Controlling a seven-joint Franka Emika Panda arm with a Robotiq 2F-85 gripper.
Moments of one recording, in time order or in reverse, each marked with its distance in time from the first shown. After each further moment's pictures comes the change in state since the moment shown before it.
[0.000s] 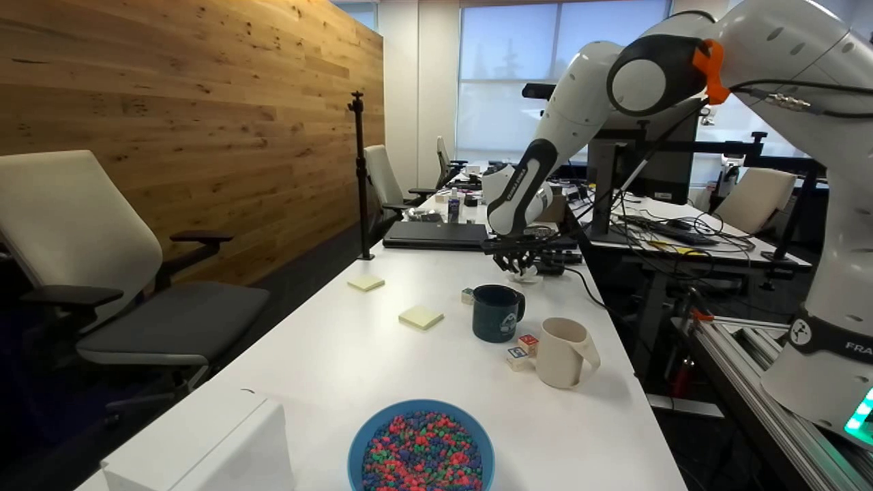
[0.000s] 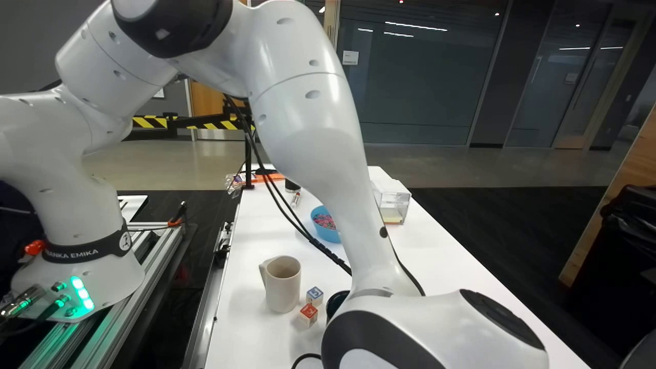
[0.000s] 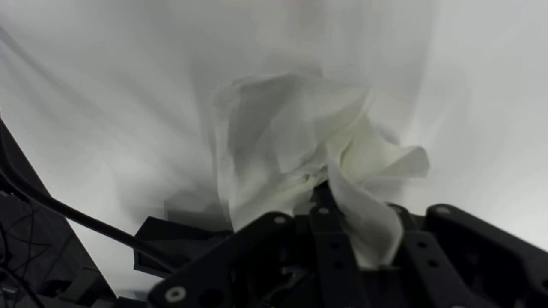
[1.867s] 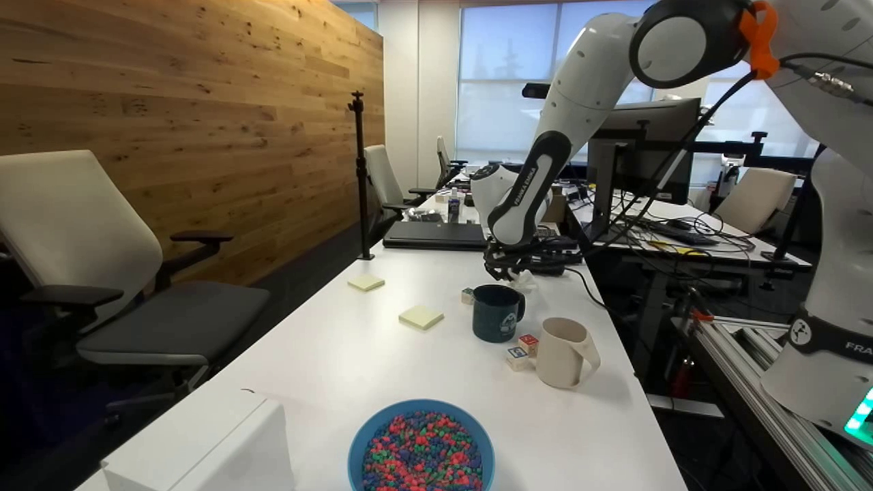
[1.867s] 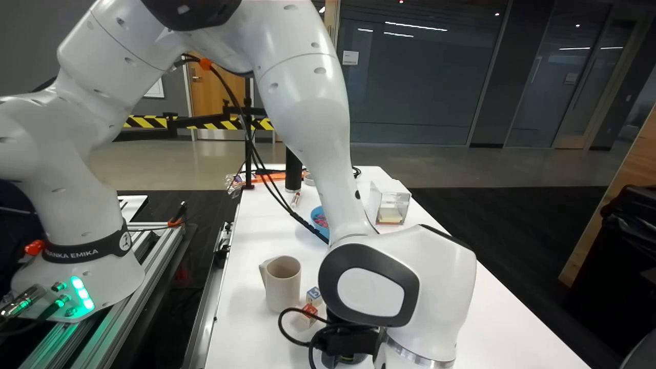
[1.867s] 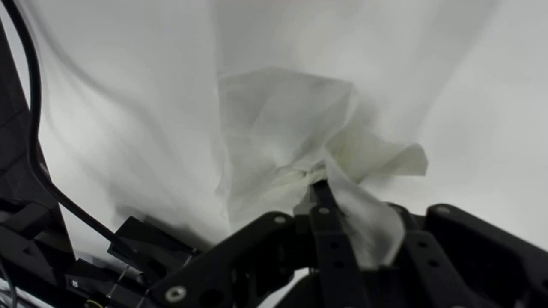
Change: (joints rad) arm 0.201 -0.107 -0.040 -0.194 -0.118 0.069 -0.099
